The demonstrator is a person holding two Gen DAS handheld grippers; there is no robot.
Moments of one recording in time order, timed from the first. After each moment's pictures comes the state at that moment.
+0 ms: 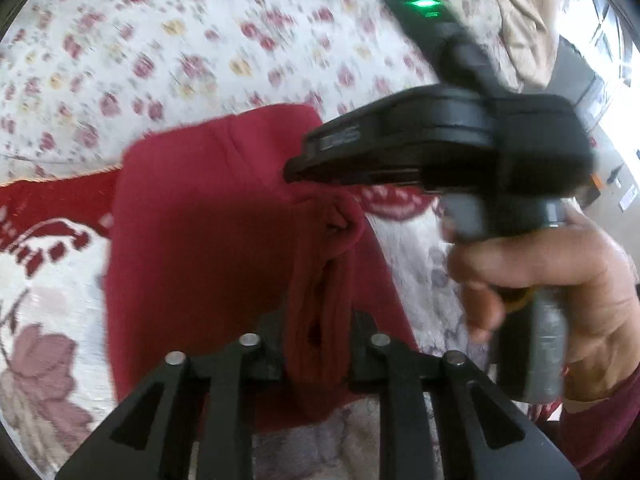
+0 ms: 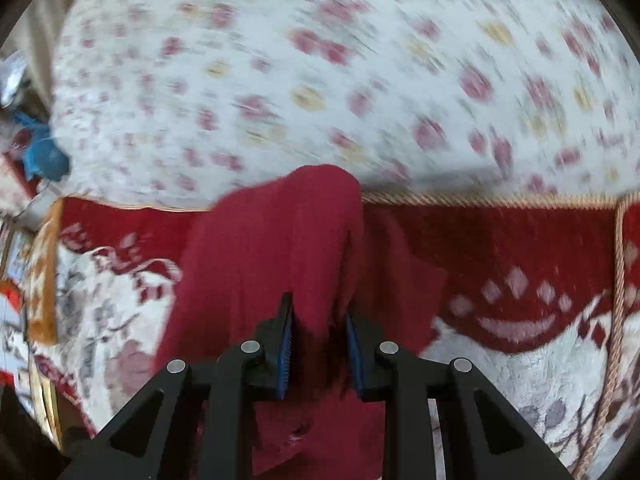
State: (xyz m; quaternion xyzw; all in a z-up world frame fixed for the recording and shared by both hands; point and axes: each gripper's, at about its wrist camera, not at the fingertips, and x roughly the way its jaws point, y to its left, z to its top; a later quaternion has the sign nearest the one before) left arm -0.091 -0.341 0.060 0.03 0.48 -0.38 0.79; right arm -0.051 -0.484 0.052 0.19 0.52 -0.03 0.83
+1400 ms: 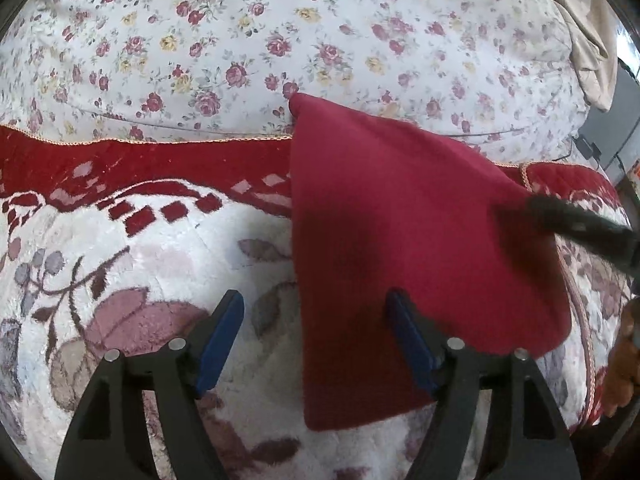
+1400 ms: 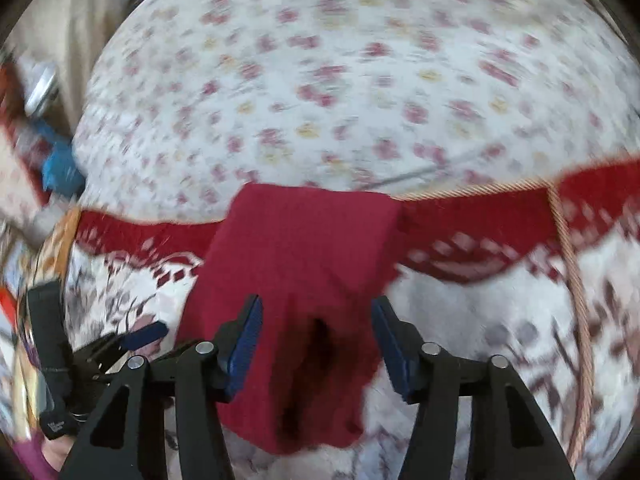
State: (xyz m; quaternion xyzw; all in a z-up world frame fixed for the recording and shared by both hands) left arm -0.069 -0.252 0.049 0.04 0.48 -0.26 0.84; right arm -0.141 -0.441 0.102 0.14 0.41 -0.03 0.90
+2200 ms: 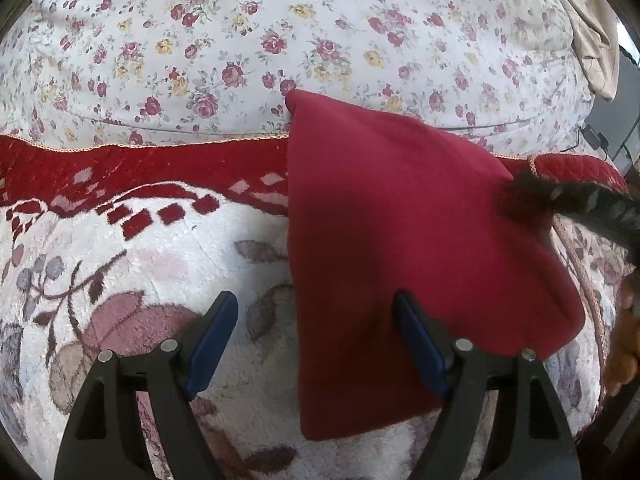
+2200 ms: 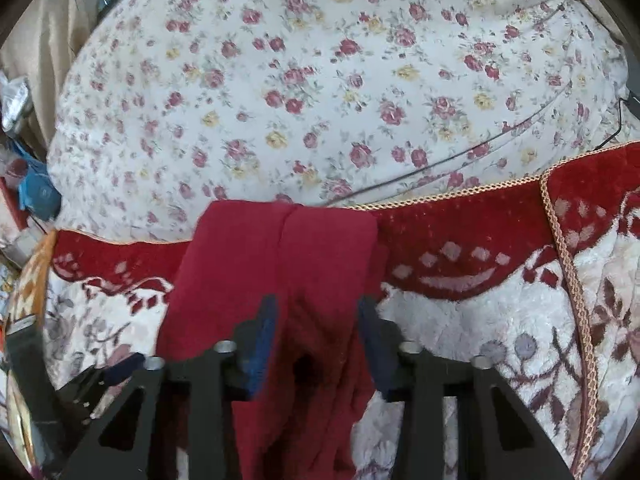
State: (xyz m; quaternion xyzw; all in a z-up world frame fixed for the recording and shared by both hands) left arm -0.071 -0.261 0.044 0.06 0.48 -0.25 0.84; right arm -0.132 -0.466 0.080 0.17 0.43 -0.10 0.88
